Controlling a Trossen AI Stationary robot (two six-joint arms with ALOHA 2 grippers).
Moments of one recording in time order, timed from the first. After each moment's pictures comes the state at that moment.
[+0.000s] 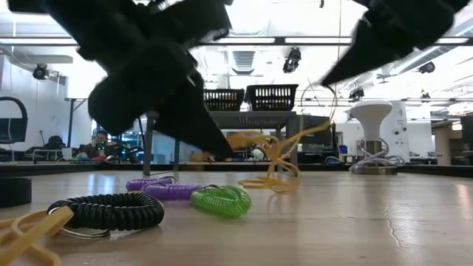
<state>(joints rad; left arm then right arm) -0.50 1.98 1.15 -0.18 -0.61 -0.35 0.54 1.47 0.84 -0.29 0.79 0.50</state>
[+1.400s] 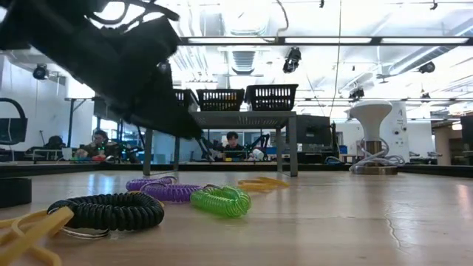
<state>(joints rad) -0.46 1.72 0.75 0.16 -0.66 -0.56 0.26 1.40 1.30 -0.38 0.91 -0.15</state>
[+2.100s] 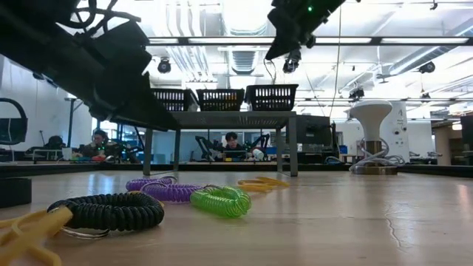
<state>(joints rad) -0.51 1.62 0.63 0.14 -0.90 -0.71 -0.25 1.42 1.25 -0.36 0.39 -0.05</state>
